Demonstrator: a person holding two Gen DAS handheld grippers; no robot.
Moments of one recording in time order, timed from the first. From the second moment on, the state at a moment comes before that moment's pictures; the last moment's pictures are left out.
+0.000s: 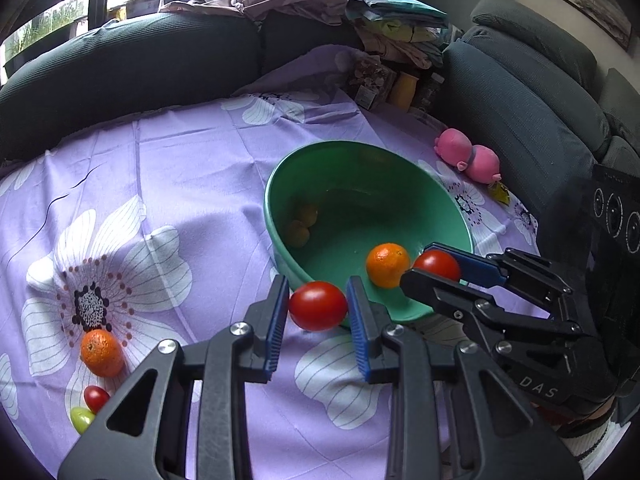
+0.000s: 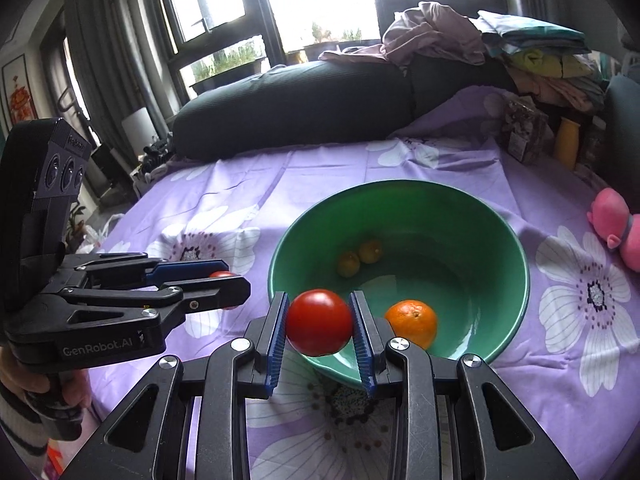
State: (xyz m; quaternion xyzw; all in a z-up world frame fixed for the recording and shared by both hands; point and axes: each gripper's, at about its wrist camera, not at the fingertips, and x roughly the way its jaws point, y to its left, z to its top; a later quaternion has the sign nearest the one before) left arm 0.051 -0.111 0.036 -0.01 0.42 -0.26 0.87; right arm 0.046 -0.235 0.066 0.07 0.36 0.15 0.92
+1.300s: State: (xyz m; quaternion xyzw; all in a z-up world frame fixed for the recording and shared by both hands) left arm 0.072 -0.139 0.027 0.02 0.42 -0.26 0.87; right arm 0.057 -0.255 0.055 0.07 0.38 0.10 0.92
